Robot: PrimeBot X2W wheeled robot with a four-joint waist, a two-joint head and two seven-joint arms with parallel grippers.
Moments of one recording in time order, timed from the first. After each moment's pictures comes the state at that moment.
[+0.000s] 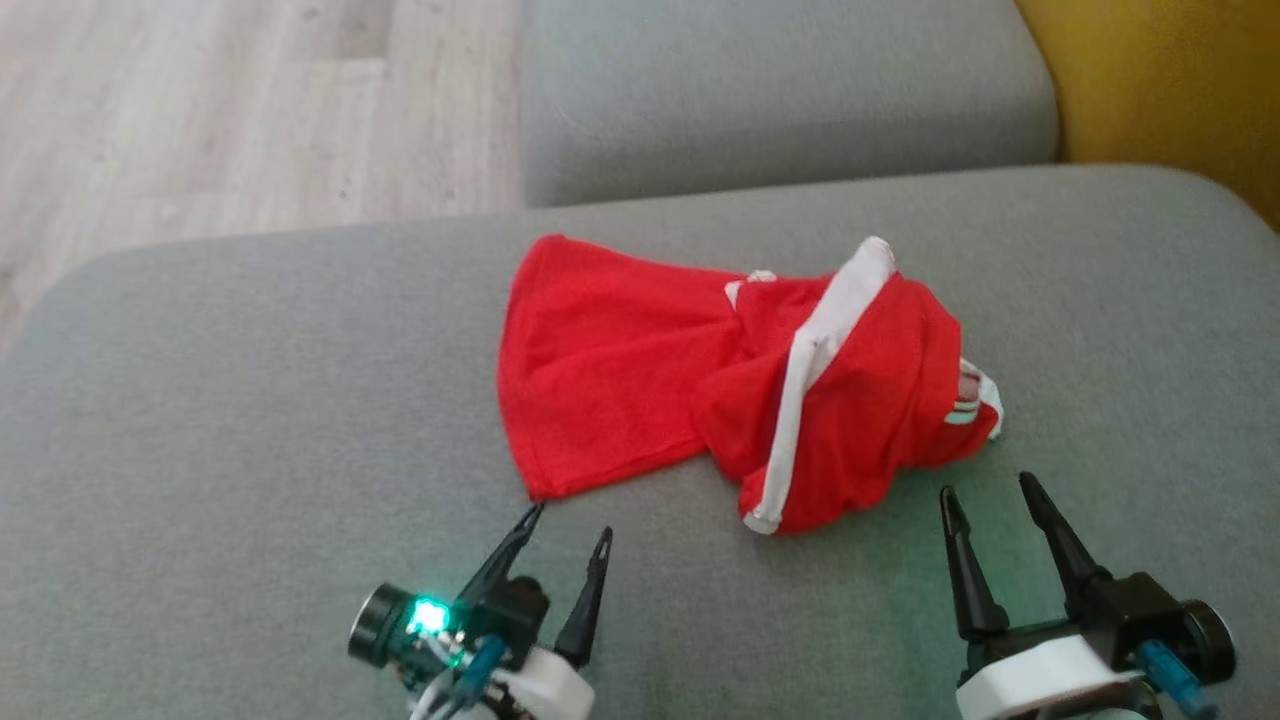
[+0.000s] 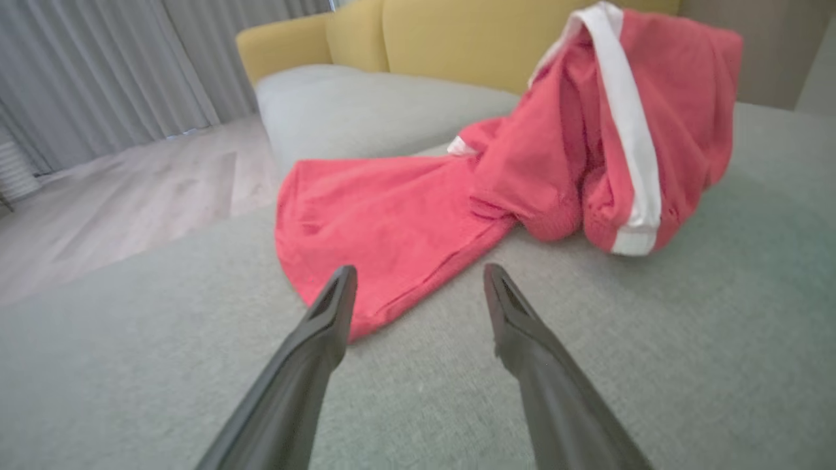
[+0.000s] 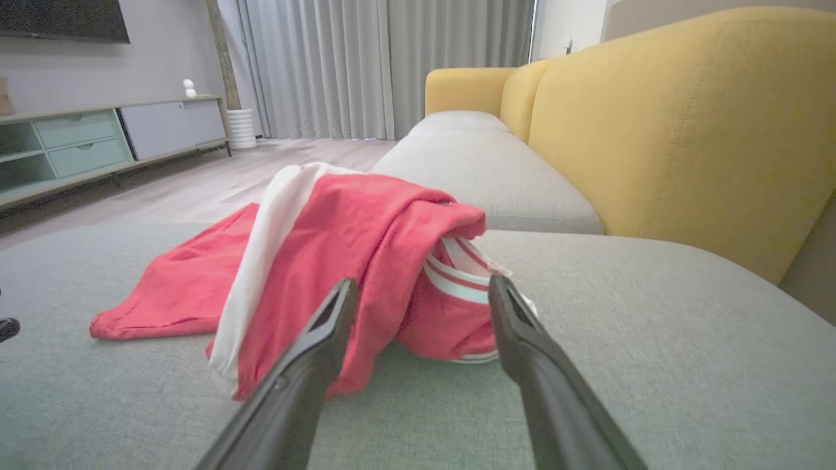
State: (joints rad) left arm -0.21 0.10 -0.66 0.58 -0.20 0.13 -0.25; right arm 0.10 -0.05 0.05 0.22 0.01 0.12 -0.26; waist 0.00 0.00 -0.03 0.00
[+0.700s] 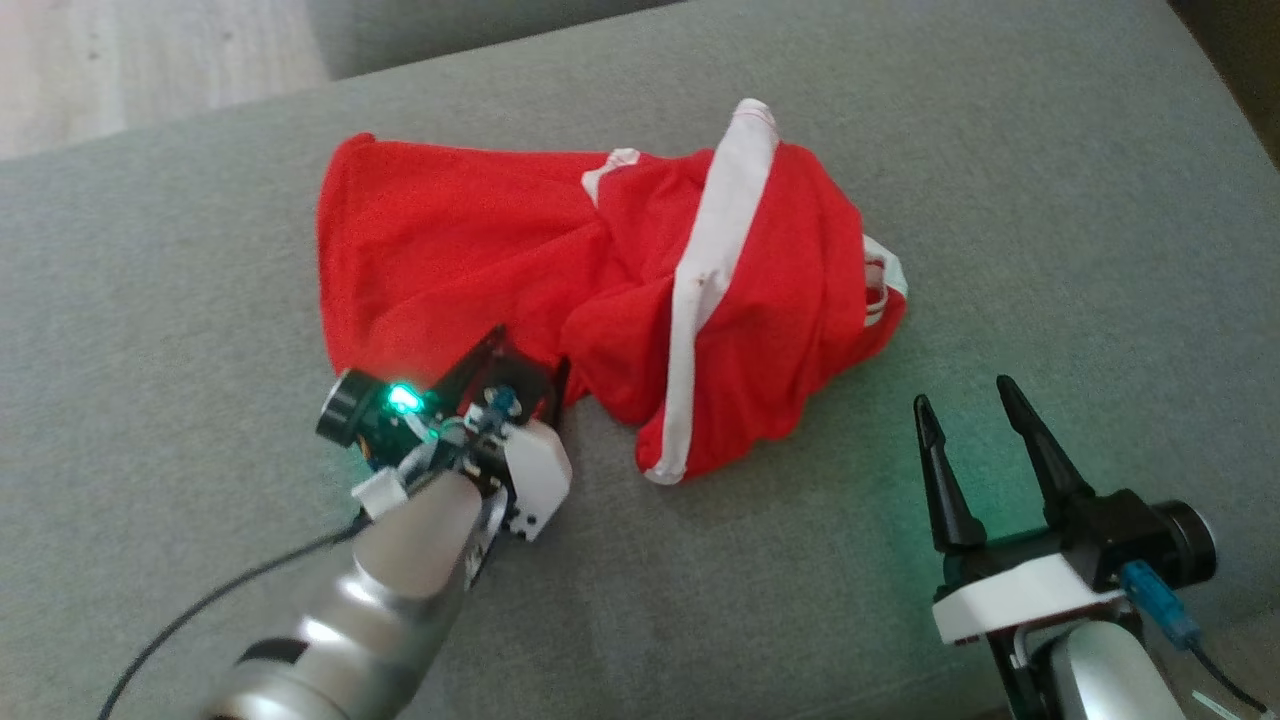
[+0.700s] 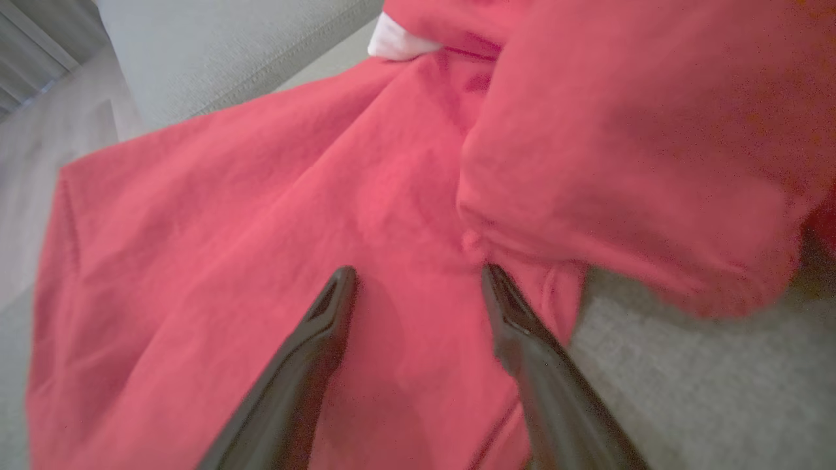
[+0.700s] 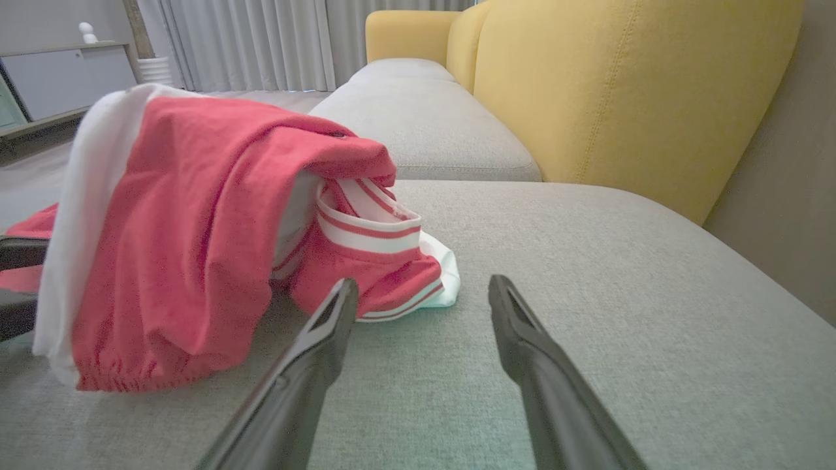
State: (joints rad) left arm -0.72 0.04 -0.81 1.04 -0.26 0.08 -0.04; right arm -0.04 -0.05 0.09 0.21 -0.01 0.12 -0.26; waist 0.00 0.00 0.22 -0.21
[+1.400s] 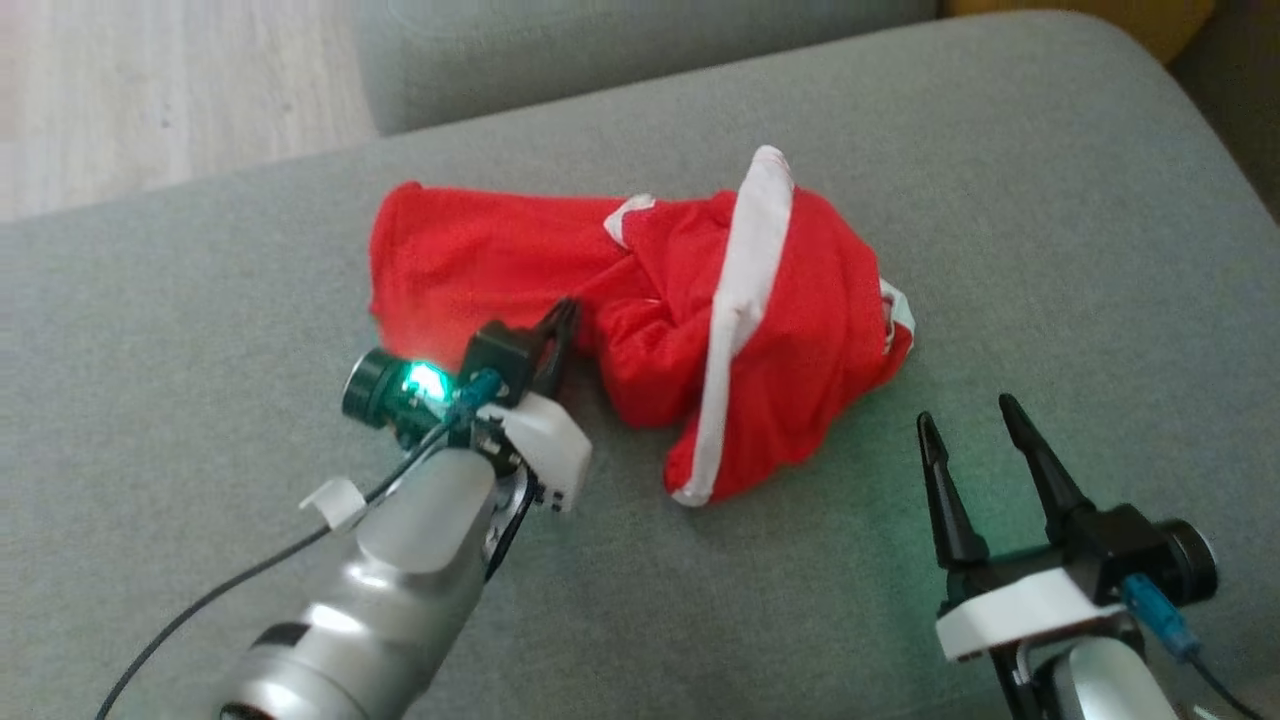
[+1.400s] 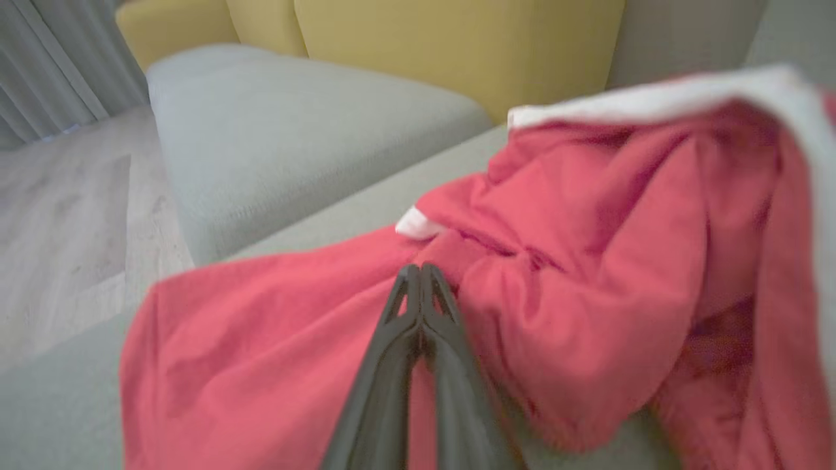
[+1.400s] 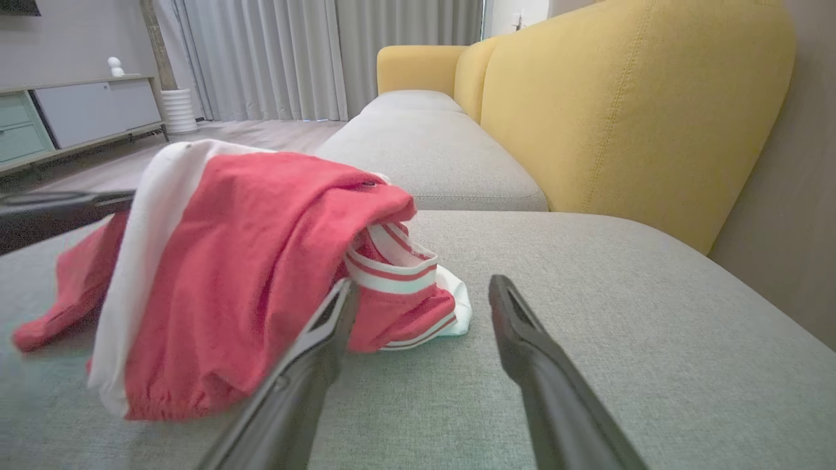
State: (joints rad) left arm -0.75 0.03 -0.85 0.99 -0.48 0.04 -0.22; right arm -0.02 -0.05 0.09 0.22 -0.01 0.12 -0.26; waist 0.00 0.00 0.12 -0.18
